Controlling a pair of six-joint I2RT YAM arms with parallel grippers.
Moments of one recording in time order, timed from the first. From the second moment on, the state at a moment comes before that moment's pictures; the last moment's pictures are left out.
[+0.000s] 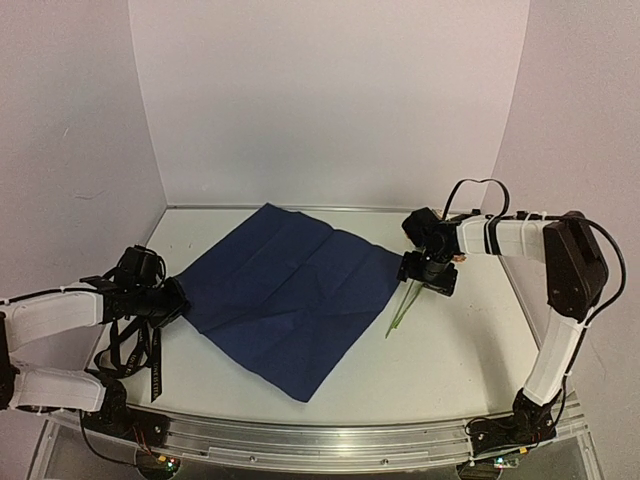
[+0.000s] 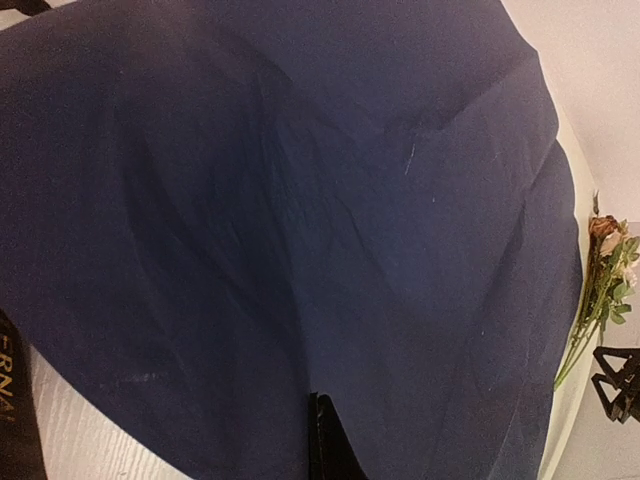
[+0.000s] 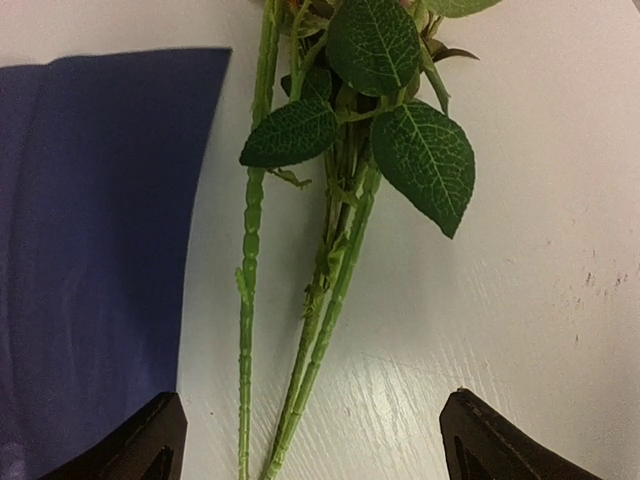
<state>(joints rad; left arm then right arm) -0.35 1.09 0.51 -0.27 0.07 -0.89 0.51 1.86 1.29 -0.67 0.29 0.85</state>
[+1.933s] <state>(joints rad) -0.51 1.26 0.79 -0.40 -0.01 -0.75 0.30 1.90 1.16 -0.61 0.25 1.02</state>
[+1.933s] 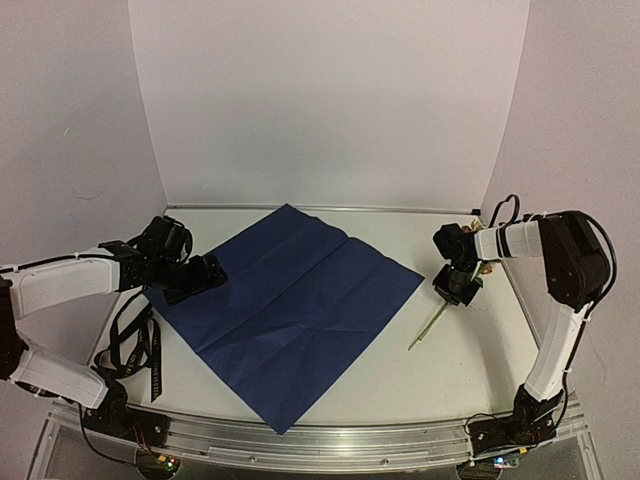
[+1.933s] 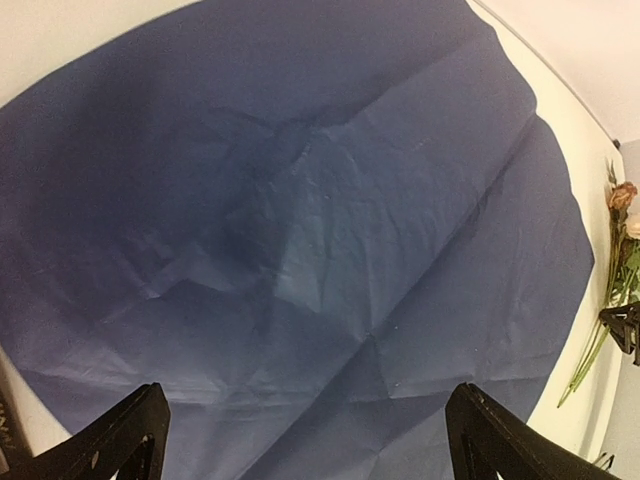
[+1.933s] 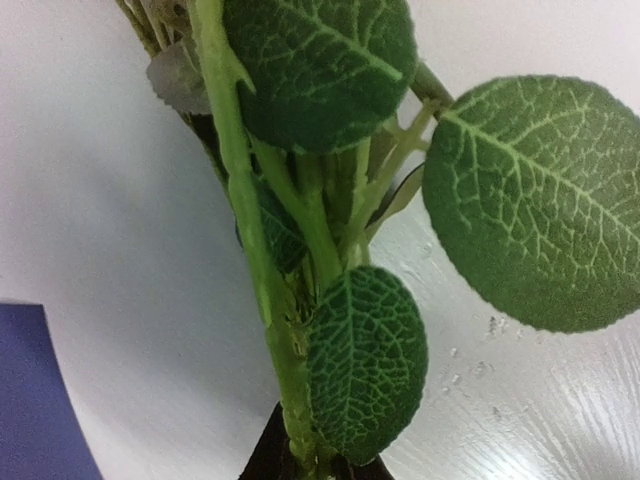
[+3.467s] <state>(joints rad) -0.97 2.16 1.44 -0.32 -0.34 -0.61 0.23 1.53 1.06 -0.83 0.05 0.74</state>
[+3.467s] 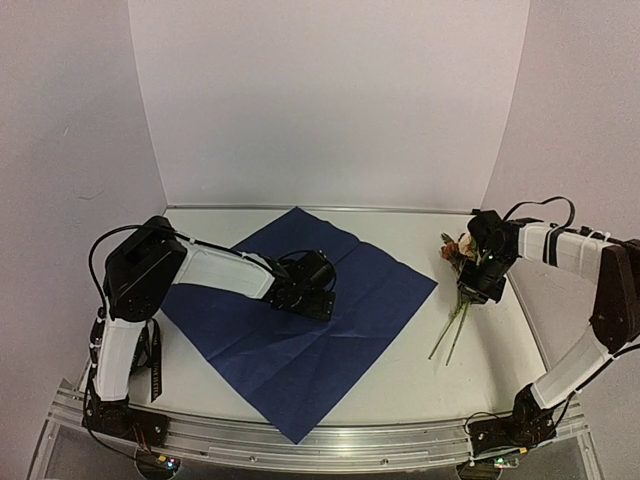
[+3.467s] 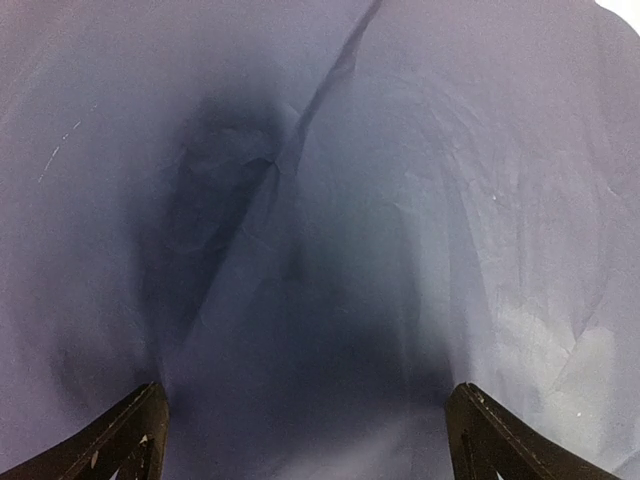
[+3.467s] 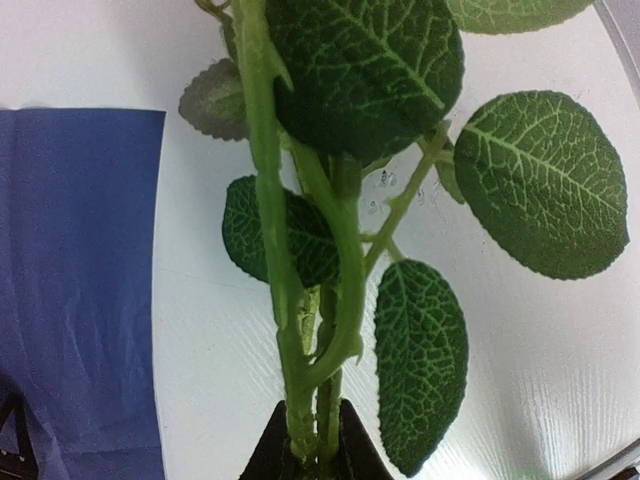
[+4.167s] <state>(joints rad) -0.87 1.79 1.31 -0.31 -0.18 -0.72 0.29 1.49 1.22 -0.86 -0.02 0.64</state>
